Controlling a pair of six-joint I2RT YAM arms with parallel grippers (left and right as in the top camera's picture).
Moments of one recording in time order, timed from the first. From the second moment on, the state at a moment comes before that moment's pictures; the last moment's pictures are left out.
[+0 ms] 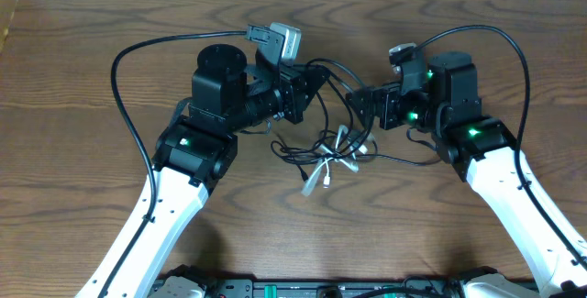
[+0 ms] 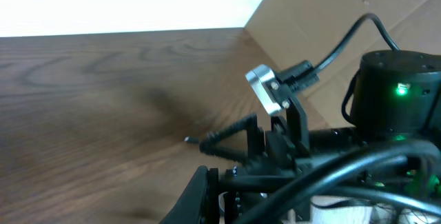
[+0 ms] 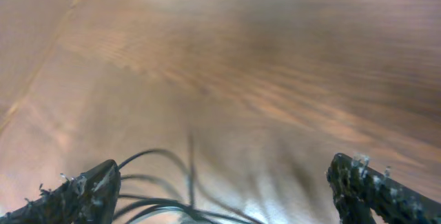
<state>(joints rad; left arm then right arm) -0.40 1.25 1.11 -0.19 0.56 -0.38 0.29 1.36 0.97 -0.29 -0.47 0.27</state>
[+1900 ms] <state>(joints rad) -0.20 1.25 1.11 -0.56 0.09 -0.25 0.22 1.34 0.96 -0.50 0.15 0.28</state>
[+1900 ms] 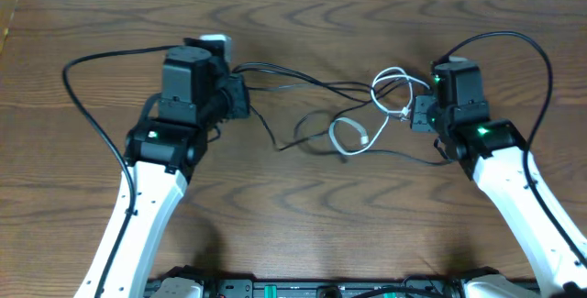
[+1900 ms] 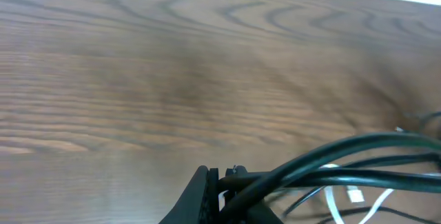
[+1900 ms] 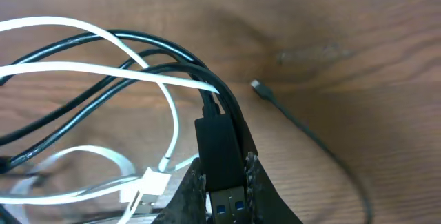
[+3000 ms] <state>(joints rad) -0.26 1.30 1.11 -0.70 0.32 -0.14 0.21 1.27 0.96 -0.55 0.05 0.31</state>
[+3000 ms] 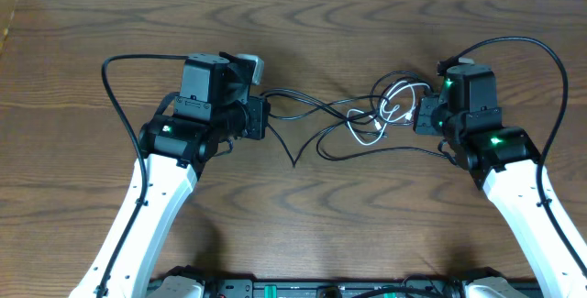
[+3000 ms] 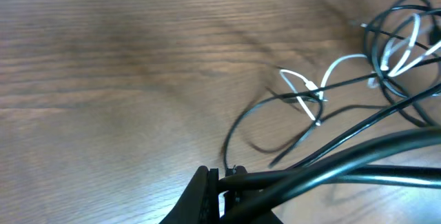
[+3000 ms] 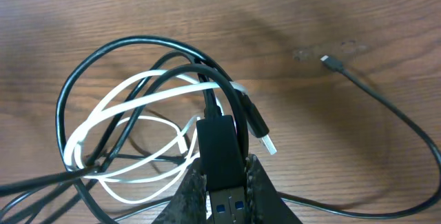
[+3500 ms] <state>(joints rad) -0.26 1.41 1.11 -0.78 0.37 -0.14 0.21 1.27 0.96 -0.44 -0.01 0.25</state>
